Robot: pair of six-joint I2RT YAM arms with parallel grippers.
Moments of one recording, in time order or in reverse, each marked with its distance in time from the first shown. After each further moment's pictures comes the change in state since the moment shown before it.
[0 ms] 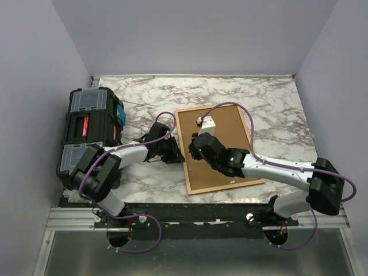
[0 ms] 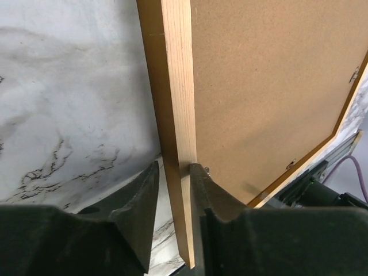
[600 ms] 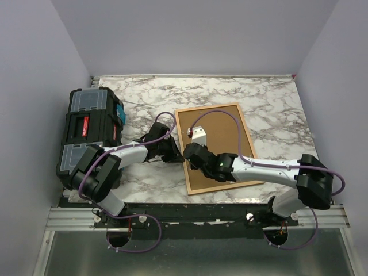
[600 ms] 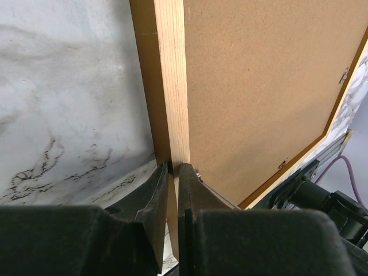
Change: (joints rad) left arm 0.000 0.000 -0.004 0.013 0.006 -0.020; right arm 0.066 0.105 0.022 -0.090 0.044 0.009
